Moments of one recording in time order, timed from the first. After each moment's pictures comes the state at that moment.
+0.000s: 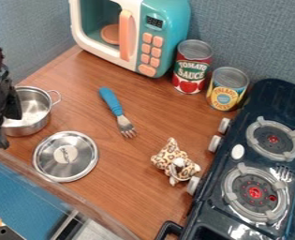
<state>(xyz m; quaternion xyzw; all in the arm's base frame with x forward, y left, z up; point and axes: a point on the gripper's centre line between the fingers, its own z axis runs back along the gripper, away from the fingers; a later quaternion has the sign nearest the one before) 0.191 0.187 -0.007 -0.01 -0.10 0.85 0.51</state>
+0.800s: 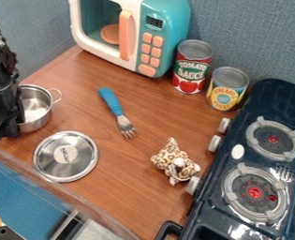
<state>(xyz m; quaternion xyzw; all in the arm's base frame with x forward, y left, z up) 0.210 0.201 -0.029 0.00 -0.10 0.86 0.50</state>
